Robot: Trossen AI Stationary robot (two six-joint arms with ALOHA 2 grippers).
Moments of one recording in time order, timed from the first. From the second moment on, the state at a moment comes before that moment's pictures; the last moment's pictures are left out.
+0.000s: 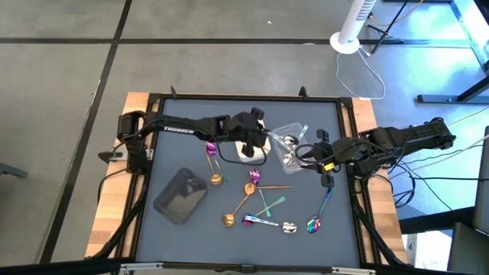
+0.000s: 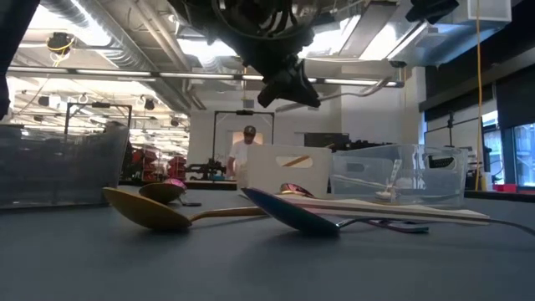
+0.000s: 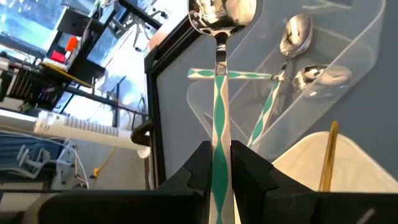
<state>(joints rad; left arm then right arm) 0.16 1.83 1.34 -0.04 -0.22 0.80 0.27 0.95 1.04 -0.80 0.19 0.14</state>
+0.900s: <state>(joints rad) 0.13 2.19 1.75 -0.23 -0.22 0.94 0.28 0.95 1.04 -0.74 0.16 0.14</state>
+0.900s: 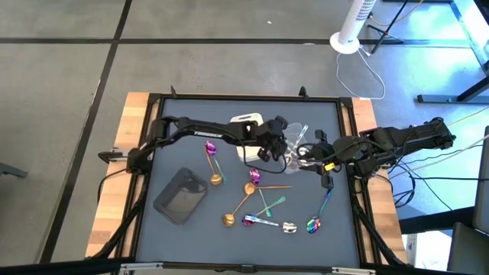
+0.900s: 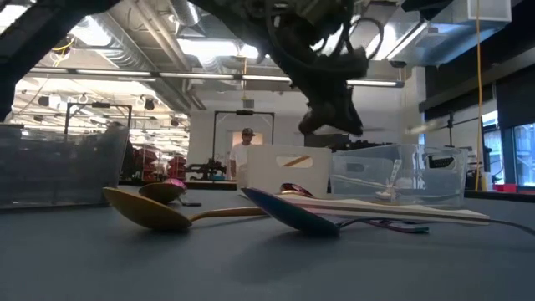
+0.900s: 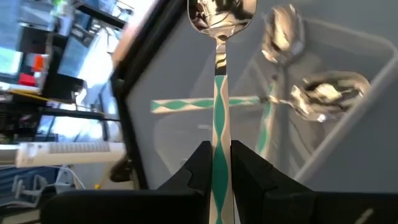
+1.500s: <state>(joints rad) 0.13 2.23 1.76 -0.24 -0.28 0.98 0.28 0.95 1.04 -0.74 0.16 0.14</state>
